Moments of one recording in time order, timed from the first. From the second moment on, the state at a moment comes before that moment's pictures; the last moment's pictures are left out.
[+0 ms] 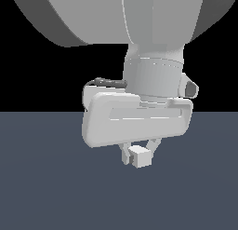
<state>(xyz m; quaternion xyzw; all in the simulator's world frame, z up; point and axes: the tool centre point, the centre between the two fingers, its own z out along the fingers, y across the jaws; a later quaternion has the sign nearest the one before) -0.080 -0.035 0.018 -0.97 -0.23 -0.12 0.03</state>
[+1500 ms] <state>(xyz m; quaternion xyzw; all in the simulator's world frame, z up) -0.018 -0.068 0.100 -0.99 -0.05 -0.12 0.01</state>
